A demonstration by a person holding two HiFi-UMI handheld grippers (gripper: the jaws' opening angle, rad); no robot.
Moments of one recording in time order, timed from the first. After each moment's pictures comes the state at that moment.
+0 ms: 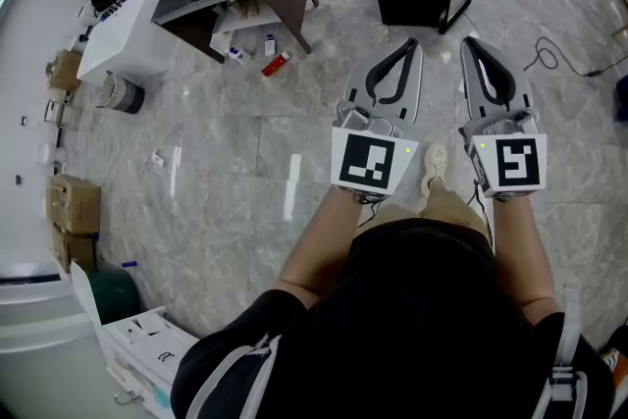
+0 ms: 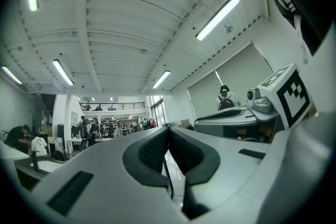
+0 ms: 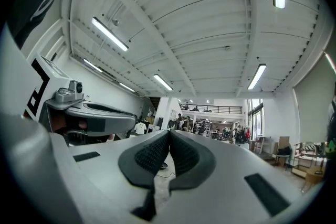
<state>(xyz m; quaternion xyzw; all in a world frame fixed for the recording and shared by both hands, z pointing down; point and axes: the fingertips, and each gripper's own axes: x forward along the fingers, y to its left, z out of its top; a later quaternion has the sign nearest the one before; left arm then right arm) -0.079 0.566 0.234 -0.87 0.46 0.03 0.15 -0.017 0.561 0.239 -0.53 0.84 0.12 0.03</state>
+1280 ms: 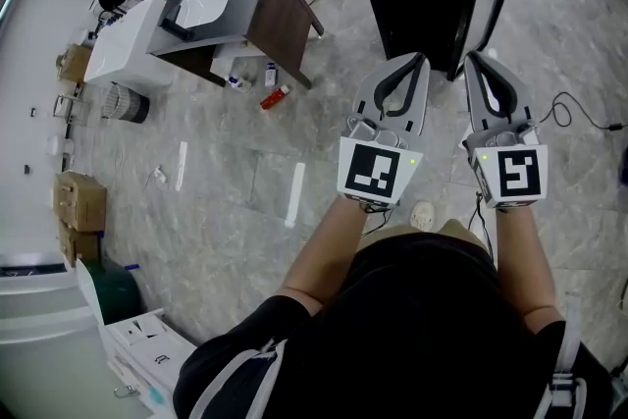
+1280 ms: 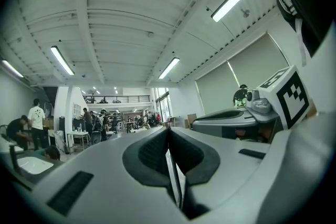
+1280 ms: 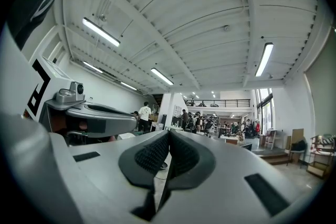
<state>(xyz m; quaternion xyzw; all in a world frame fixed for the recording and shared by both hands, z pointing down) 0.020 0.185 0.242 -0.86 0.49 0.01 0.11 0.080 0.177 0.256 -0.49 0.87 0.09 -0.01</state>
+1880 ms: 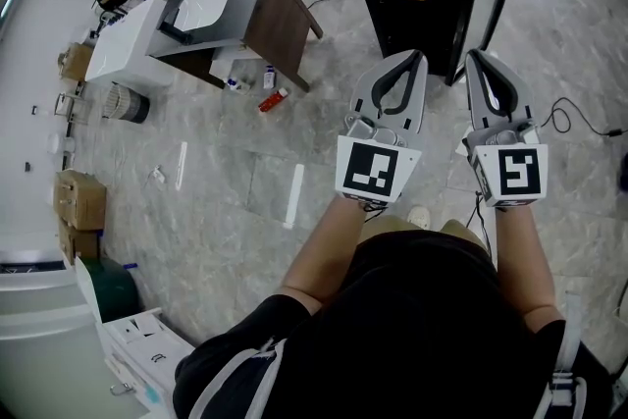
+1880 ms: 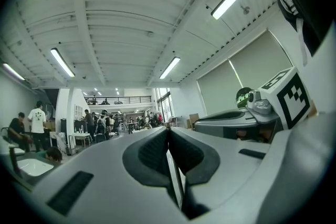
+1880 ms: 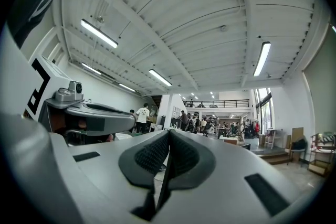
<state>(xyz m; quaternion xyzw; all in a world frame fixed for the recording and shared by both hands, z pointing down) 0.040 0.157 0.249 -0.86 0.50 -0.02 0.10 0.109 0.145 0.259 -0.50 0.86 0.09 0.00</state>
